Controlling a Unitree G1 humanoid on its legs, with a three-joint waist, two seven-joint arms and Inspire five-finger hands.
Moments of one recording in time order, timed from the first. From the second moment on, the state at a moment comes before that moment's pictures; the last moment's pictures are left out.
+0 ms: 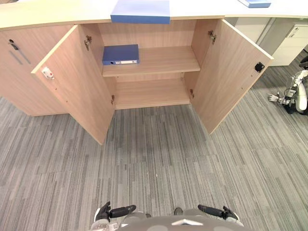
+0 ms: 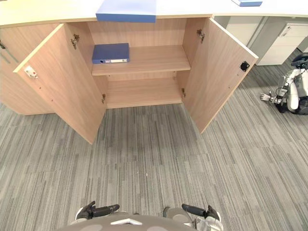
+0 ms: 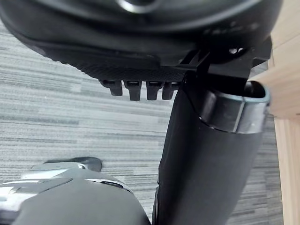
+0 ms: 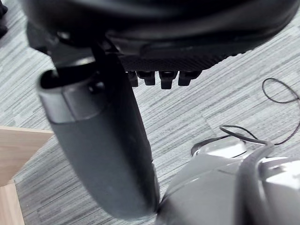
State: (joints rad) left arm 0.13 0.12 0.13 1.06 -0.06 -0.02 0.10; right arm 0.07 -0.07 -0.33 1.09 0.10 0.02 -0.12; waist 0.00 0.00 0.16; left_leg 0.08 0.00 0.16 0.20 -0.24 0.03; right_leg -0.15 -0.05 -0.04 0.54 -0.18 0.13
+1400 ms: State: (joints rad) left arm 0.06 0.04 0.22 1.01 -0.05 -0.03 0.10; right arm 0.07 0.00 -0.28 0.99 0.11 -0.01 -0.11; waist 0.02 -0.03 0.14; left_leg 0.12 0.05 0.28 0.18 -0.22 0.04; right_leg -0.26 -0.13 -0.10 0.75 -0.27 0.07
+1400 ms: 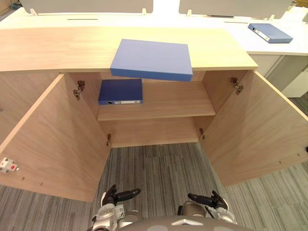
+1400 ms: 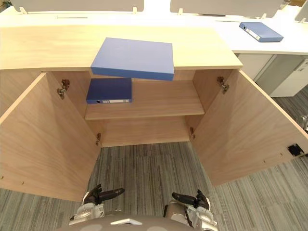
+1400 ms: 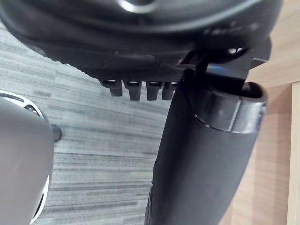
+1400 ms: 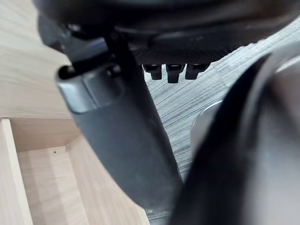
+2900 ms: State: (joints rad) left arm 0.30 0.08 0.10 0.38 -0.03 -0.05 0.18; right arm 0.10 -0.03 -0.29 1.05 0.12 -0.01 -0.14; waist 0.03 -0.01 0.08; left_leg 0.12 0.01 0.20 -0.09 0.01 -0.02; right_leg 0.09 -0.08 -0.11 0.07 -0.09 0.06
